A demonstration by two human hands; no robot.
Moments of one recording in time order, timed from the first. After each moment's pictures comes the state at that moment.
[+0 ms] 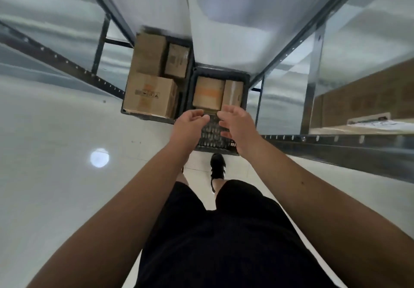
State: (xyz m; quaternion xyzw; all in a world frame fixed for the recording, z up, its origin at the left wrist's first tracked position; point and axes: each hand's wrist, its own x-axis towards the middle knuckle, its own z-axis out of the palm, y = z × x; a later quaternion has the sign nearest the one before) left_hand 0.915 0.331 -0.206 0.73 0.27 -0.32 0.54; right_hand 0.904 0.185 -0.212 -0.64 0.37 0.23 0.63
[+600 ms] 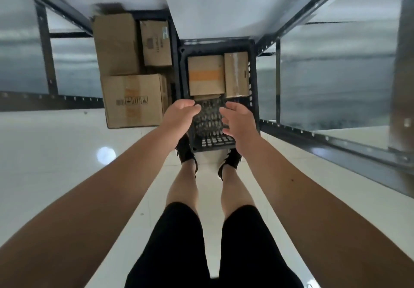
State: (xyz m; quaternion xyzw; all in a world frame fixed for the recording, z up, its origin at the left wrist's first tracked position) left_hand 1.048 0.373 -0.381 0.76 0.19 -0.46 0.41; right_hand 0.974 0.222 -0.391 -0.54 0.54 0.21 0.61
